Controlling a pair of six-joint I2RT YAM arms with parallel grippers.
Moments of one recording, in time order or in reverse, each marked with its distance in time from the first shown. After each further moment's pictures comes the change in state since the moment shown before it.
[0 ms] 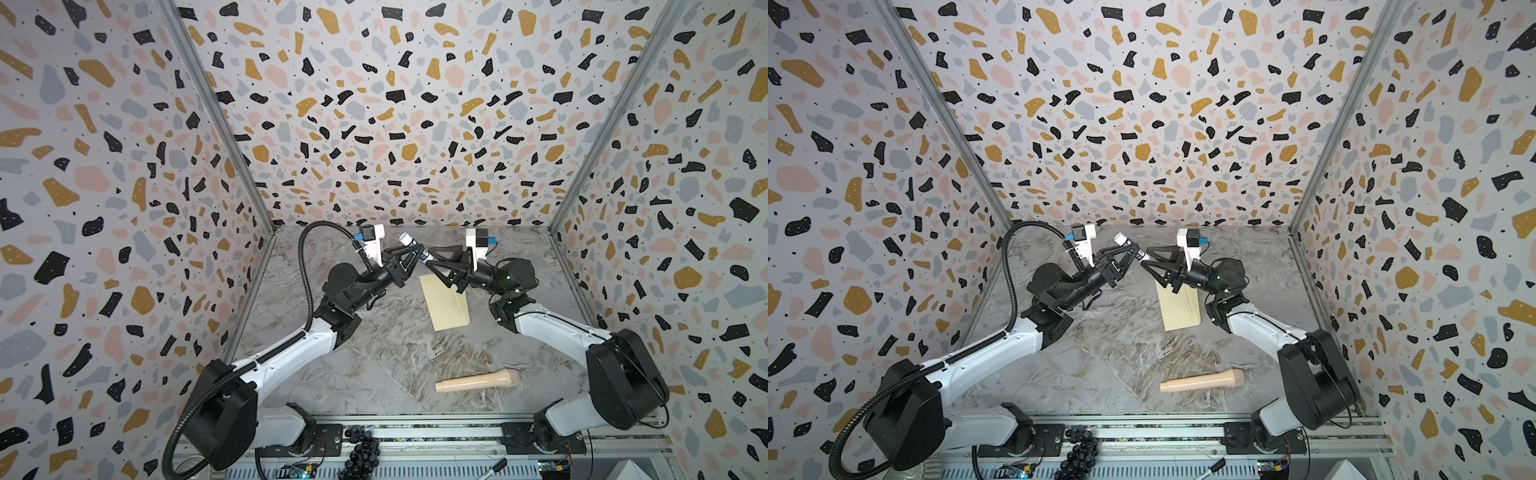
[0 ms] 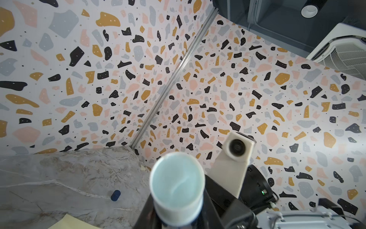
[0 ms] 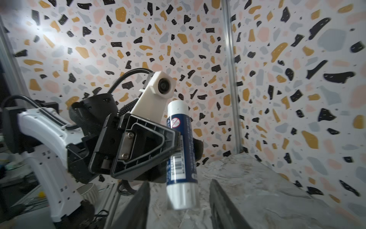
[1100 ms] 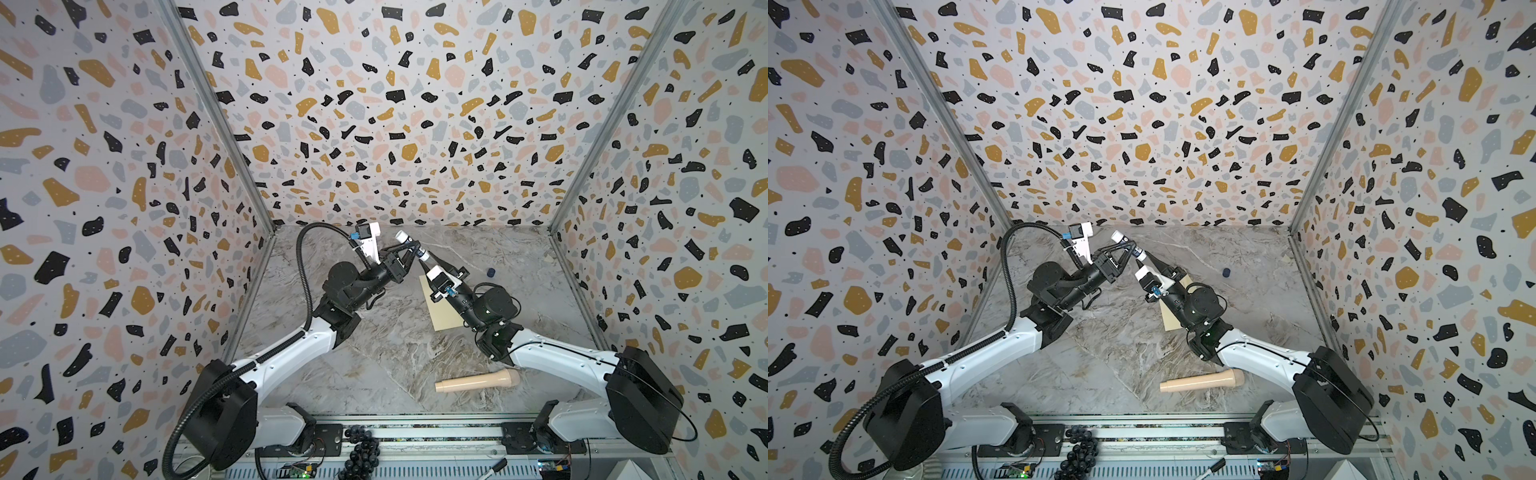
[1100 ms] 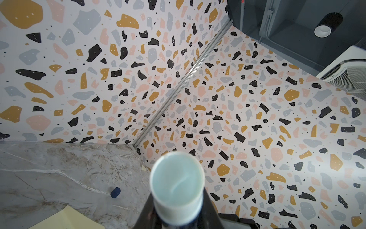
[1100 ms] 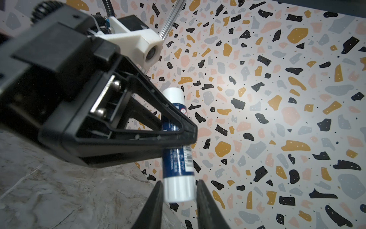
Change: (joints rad) left arm 0.000 0.000 0.005 -0.024 -0.043 -0.078; right arm 0.332 -0.098 -0.100 -0.107 0.867 -1.060
